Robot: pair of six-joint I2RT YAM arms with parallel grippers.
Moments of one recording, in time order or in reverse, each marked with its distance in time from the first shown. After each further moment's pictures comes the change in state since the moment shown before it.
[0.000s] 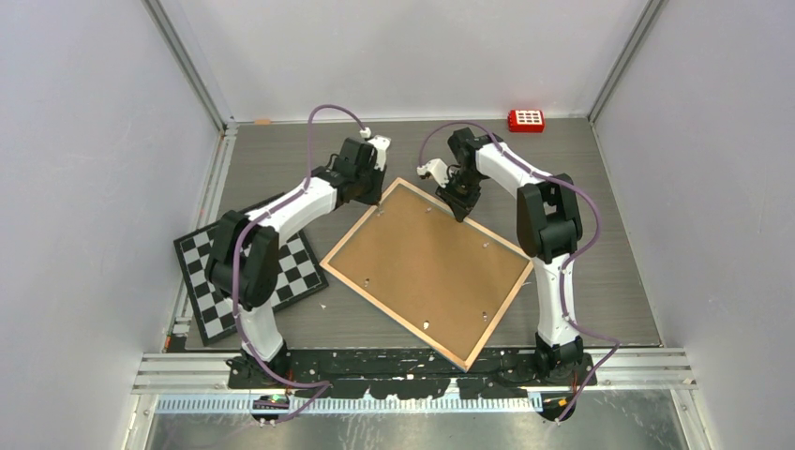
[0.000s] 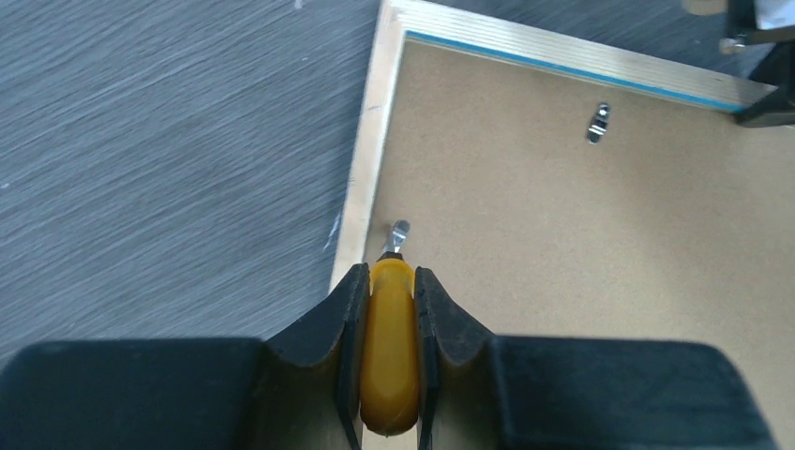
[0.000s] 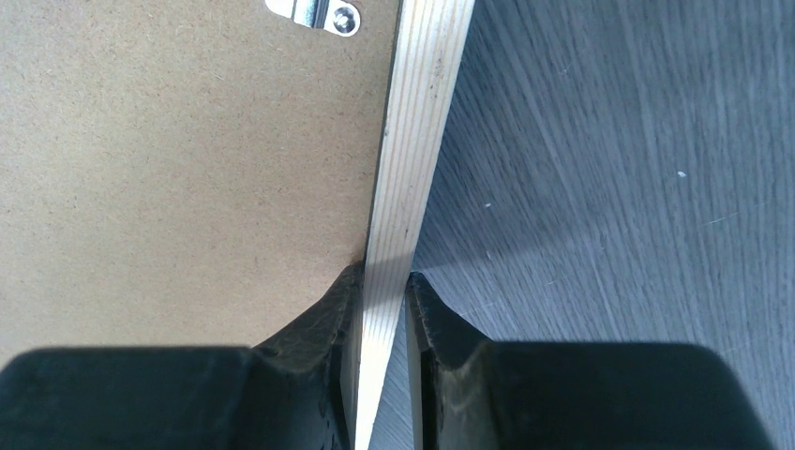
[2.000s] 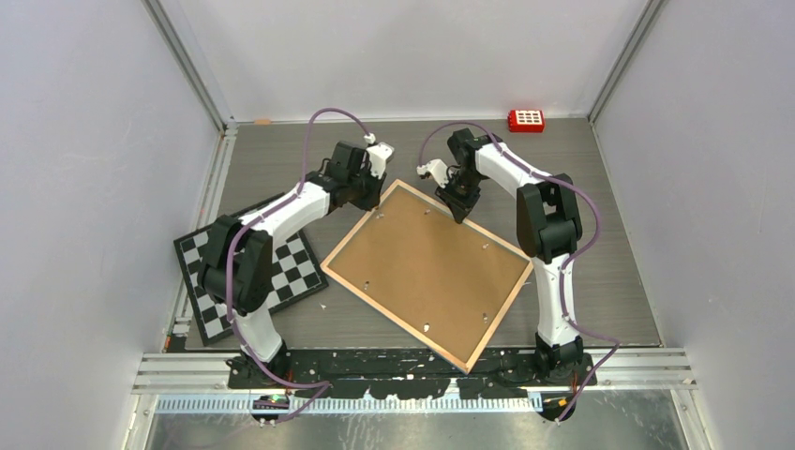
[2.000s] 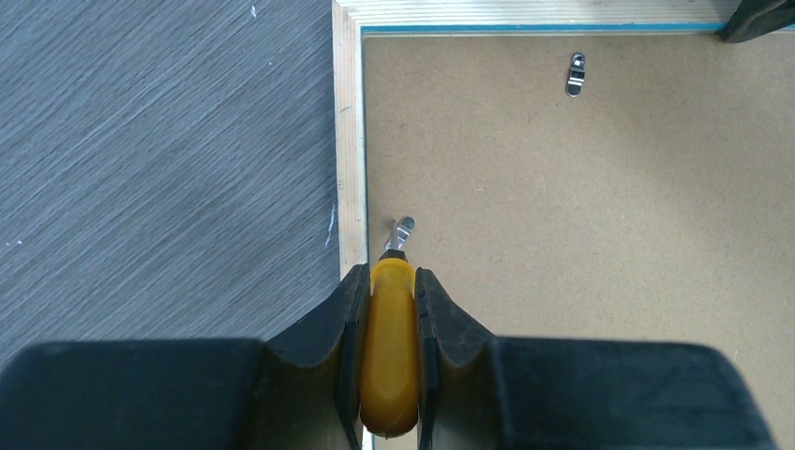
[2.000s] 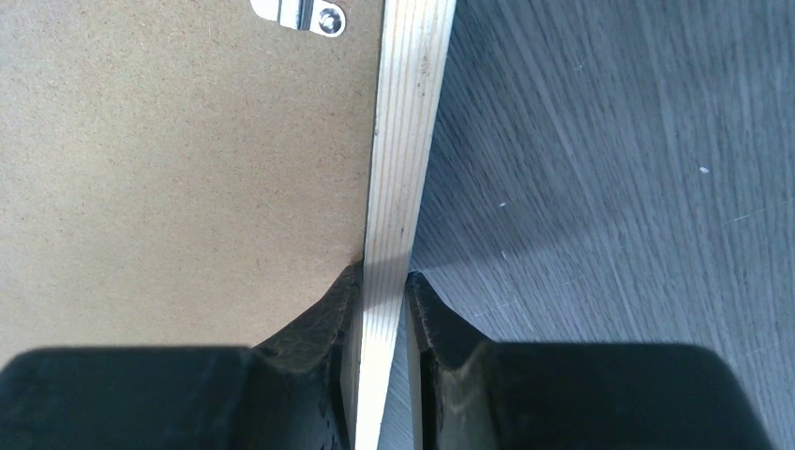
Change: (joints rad) left arm 0.025 -0.045 -0.083 0.056 0.148 0.192; right arm 0.002 0.000 0.000 -0.008 -0.009 0.036
